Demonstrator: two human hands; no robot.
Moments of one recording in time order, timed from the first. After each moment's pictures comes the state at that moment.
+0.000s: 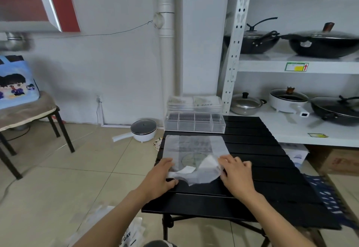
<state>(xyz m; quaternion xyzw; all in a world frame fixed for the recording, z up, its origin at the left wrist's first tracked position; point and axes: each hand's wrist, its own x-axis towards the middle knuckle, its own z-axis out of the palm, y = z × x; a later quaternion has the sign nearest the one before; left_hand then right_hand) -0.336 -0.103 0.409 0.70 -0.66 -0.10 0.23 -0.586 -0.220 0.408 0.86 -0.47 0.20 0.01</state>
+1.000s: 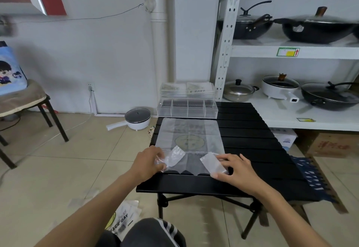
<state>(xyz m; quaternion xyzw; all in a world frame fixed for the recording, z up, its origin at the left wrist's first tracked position) -0.336 -0.089 0.417 0.75 -0.61 -0.11 0.22 -0.640 -0.192 0.417 0.88 -0.40 0.13 -0.23</state>
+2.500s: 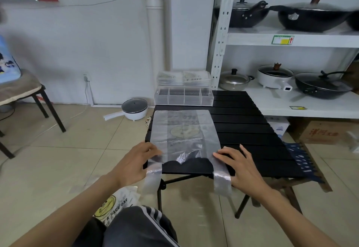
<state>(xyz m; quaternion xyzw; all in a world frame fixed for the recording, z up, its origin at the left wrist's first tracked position) -0.323 -0.032 0.399 0.59 -0.78 0.01 0.22 -0.677 -0.161 0.379 0.92 -0.34 0.20 -0.01</state>
